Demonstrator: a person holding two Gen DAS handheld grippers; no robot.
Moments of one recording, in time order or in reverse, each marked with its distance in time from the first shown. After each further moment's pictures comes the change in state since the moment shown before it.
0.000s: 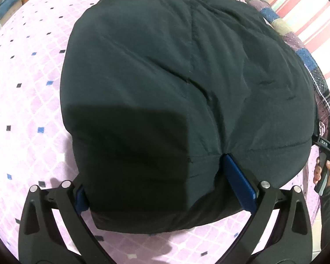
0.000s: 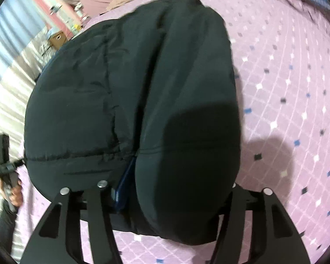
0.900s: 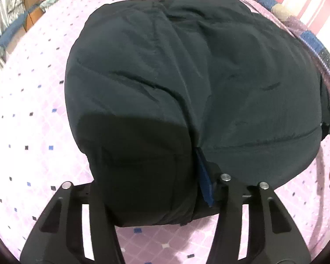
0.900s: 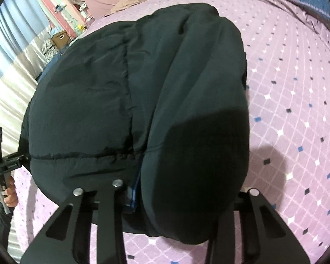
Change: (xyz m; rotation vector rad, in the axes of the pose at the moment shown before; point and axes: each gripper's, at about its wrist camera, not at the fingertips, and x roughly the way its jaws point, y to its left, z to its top) left arm -0.006 -0.084 0.011 0.121 -0.040 0.189; right arm -0.014 0.001 0.004 -0.097 -0.060 -0.066
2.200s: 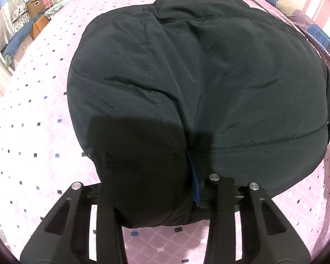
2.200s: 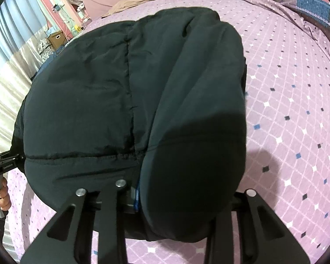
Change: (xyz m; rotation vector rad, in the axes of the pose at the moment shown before) left arm -0.012 -0.033 0.005 0.014 0.005 0.065; right arm -0.001 0.026 -0.008 0.005 -0.025 -0.029
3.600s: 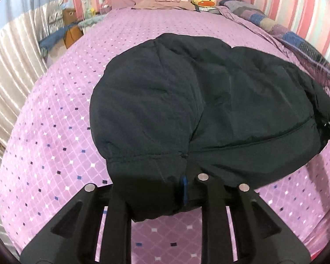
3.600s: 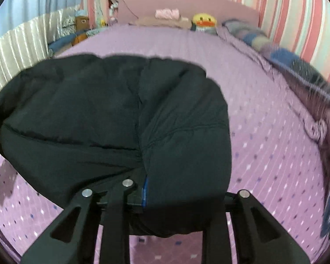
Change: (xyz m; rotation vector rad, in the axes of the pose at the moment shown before) left arm -0.205 -0.025 -0.282 -0.064 -0.231 0.093; right arm -0.192 0.018 -0.194 -0.281 -0.171 -0.179
